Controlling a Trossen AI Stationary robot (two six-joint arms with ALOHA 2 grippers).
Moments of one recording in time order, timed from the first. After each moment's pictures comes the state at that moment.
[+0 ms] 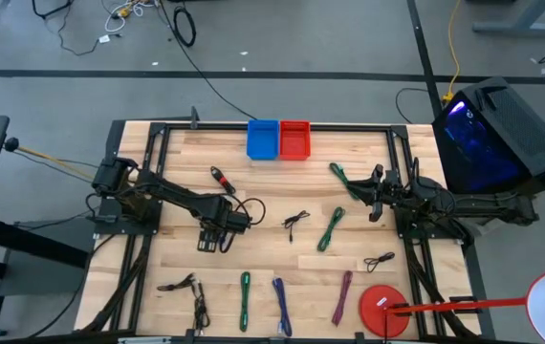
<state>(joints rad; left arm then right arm) -0.16 1.75 0.97 -0.94 -0.08 -0.06 -0.06 0.22 0.02 0.27 0.16 0.27</state>
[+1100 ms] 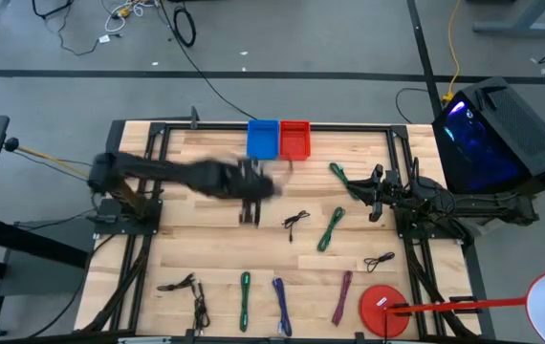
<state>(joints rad) -0.05 1.65 1.54 -0.89 -0.38 0.06 -0.06 0.22 0.02 0.27 0.17 0.27</state>
